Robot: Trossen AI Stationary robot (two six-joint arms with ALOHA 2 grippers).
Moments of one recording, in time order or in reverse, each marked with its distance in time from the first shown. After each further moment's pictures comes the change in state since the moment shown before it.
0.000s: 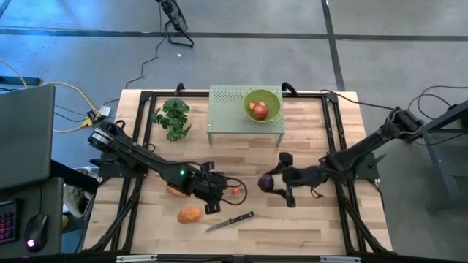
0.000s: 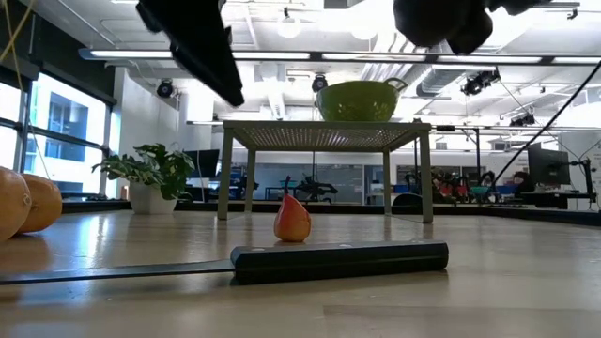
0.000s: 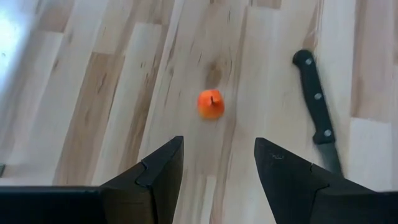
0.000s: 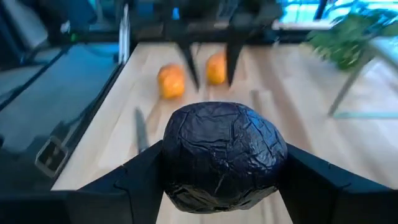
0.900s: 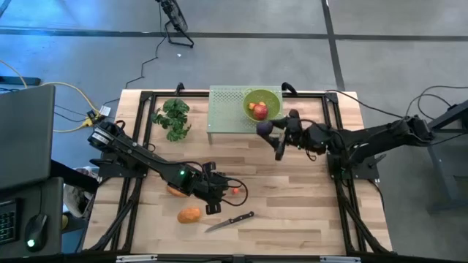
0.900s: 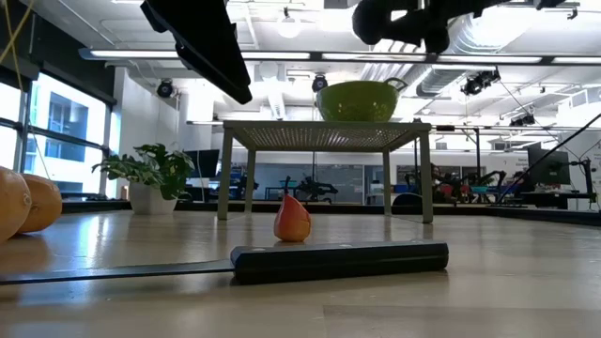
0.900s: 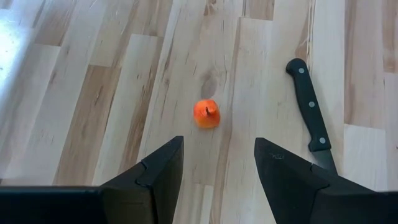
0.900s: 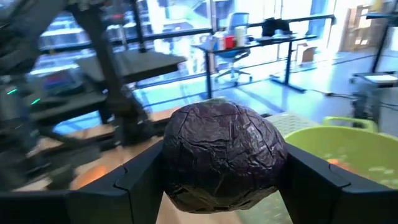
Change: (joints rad) left arm 0.000 0.000 -0.007 0.043 -0.005 0.029; right arm -0.423 -0.130 0.000 0.198 0.066 -0.079
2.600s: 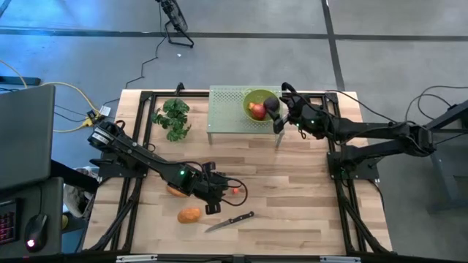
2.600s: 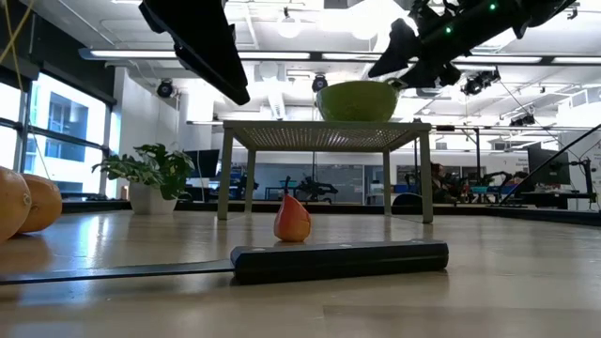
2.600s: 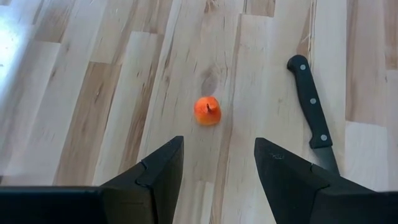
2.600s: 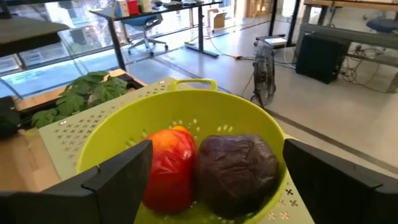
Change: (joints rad) left arm 0.000 -0.001 0.000 -0.011 0.003 -0.002; right arm -0.324 0.002 0.000 -0.185 0.027 0.029
